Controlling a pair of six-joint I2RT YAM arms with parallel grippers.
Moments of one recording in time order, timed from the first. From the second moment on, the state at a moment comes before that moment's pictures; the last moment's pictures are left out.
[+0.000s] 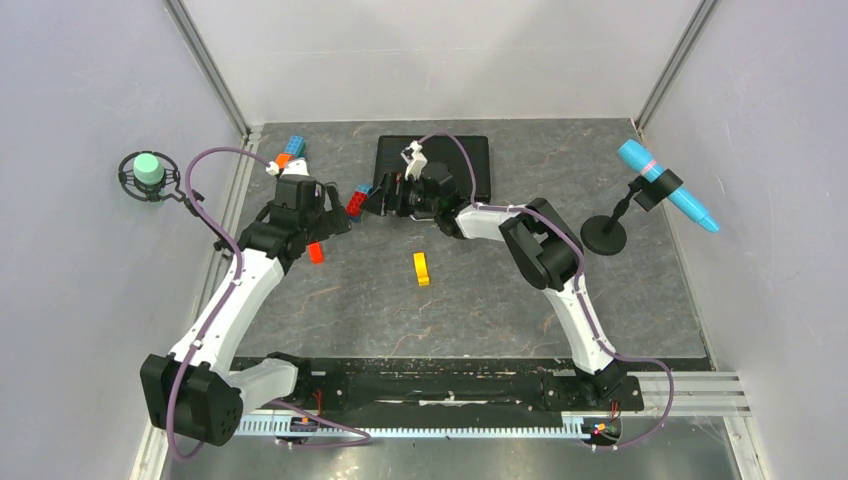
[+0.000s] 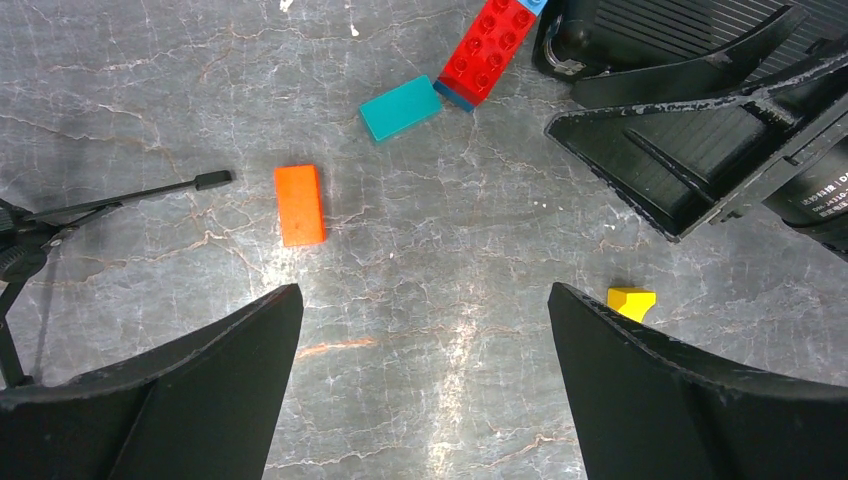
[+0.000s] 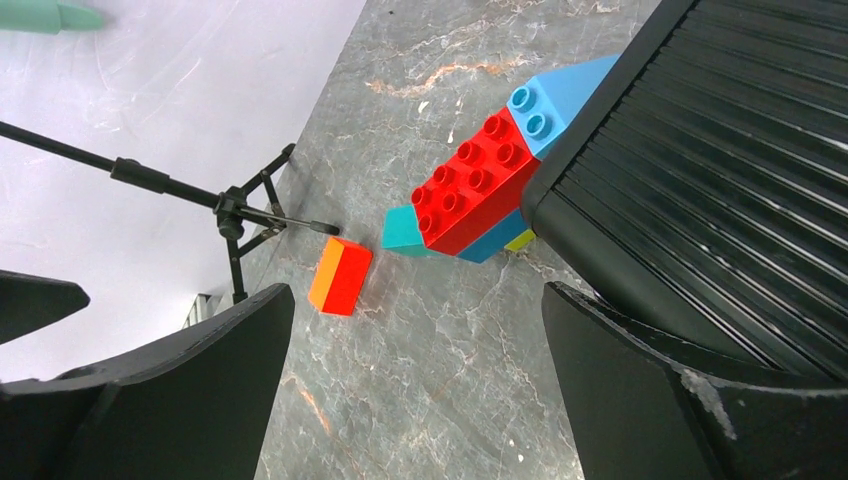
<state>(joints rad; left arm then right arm) -0.25 1.13 0.99 -0.60 -0.23 -0.44 0.66 2.35 1.56 0.56 -0.44 0.71</state>
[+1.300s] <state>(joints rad) -0.23 1.13 0.99 -0.60 -0.20 -0.44 0.72 2.30 1.47 0.44 -0.15 0.57</state>
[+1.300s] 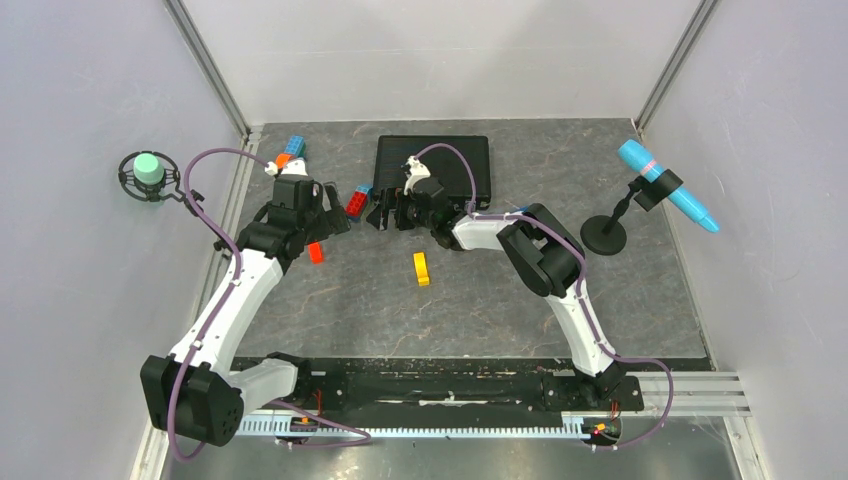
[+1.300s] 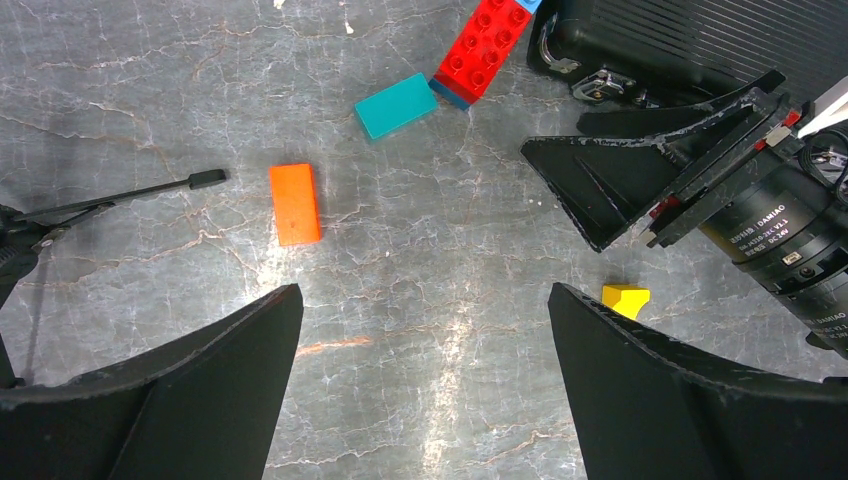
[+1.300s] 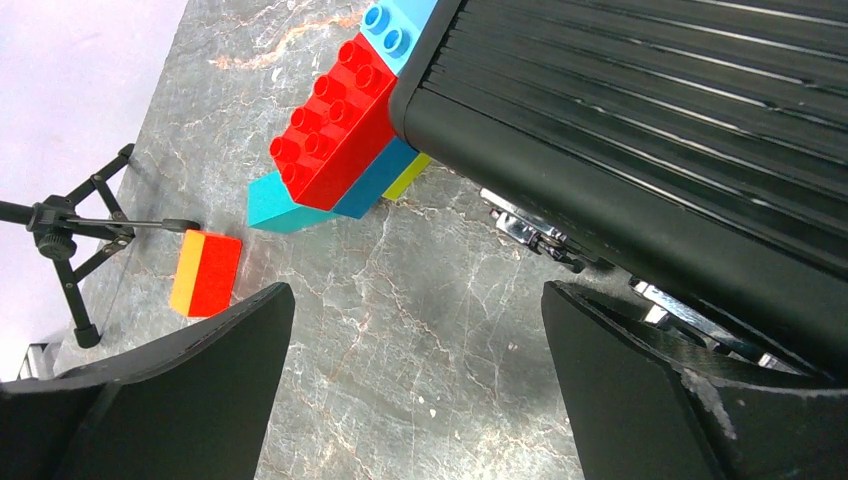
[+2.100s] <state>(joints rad) -0.22 1.13 0.97 -0.58 -0.18 -0.44 0.66 1.64 0.92 0.36 -0.03 0.32</state>
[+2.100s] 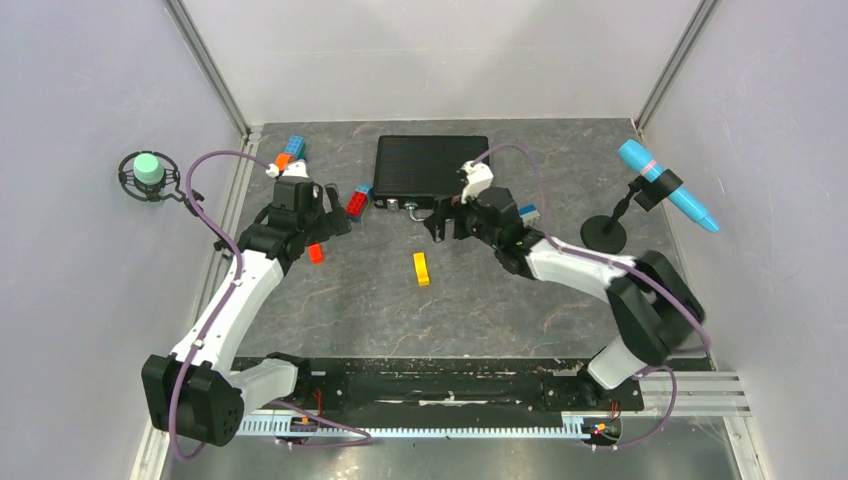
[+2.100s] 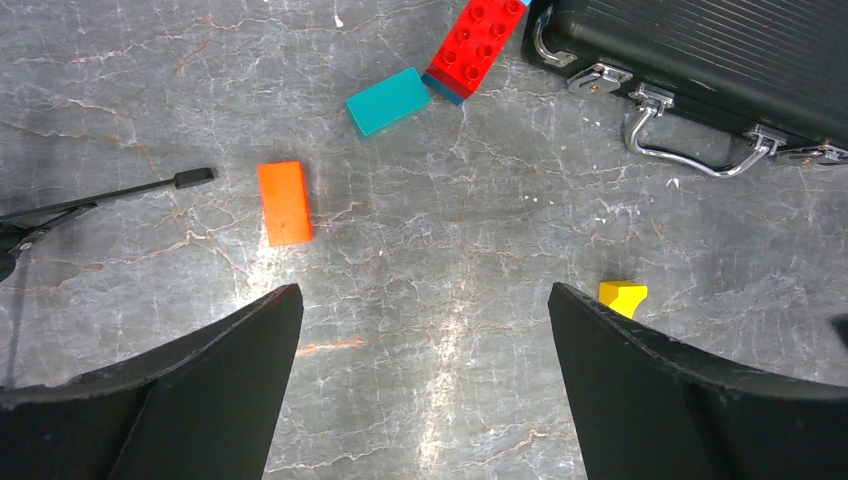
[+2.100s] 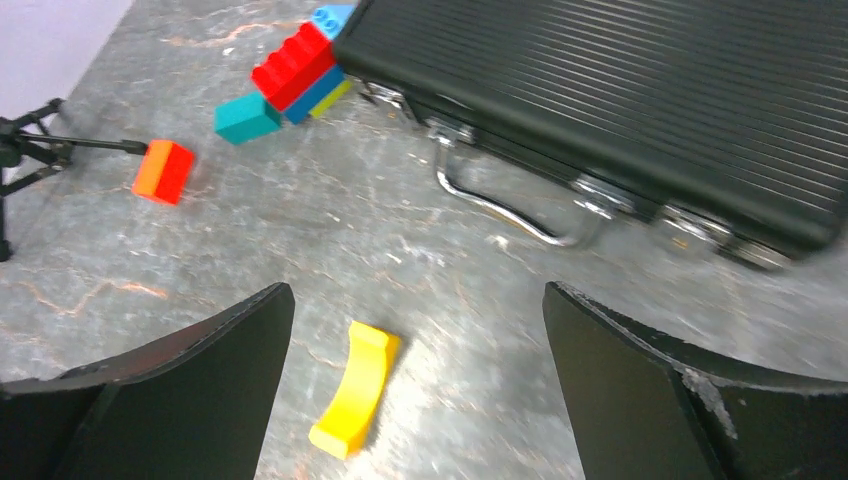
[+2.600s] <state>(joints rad) -0.22 1.05 0.89 -0.49 -0.15 -0.44 0.66 1.05 0.36 0.30 0.48 0.19</state>
